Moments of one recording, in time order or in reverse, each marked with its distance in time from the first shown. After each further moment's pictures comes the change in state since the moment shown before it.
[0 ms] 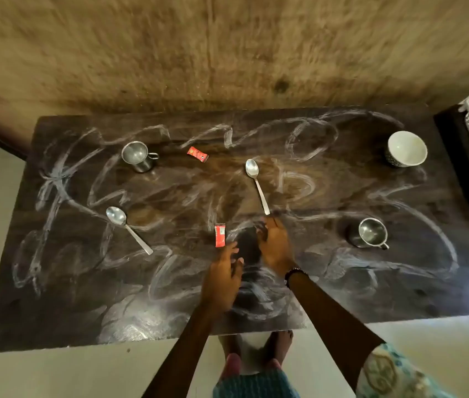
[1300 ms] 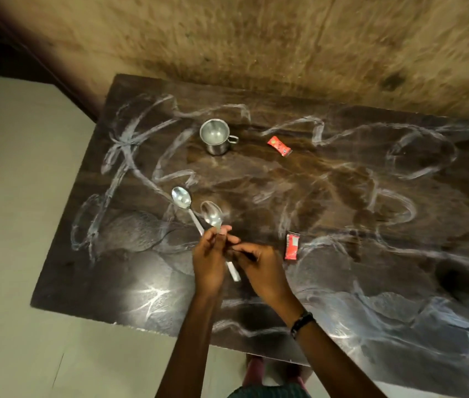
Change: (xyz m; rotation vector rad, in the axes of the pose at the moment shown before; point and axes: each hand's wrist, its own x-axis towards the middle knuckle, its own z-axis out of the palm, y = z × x) left_hand 0.035 -0.072 -0.109 -0.979 0.523 -0.236; right_hand -0.033 -0.117 0.110 0.496 -0.306 -0.276
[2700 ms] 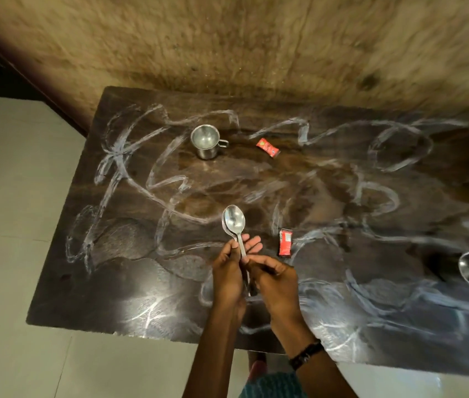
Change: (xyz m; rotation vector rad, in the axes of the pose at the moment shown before) left_hand -0.034 -0.004 0.021 -0.209 -0.133 -0.266; right_hand -0.041 -0.028 0.001 0.266 0.383 0.455
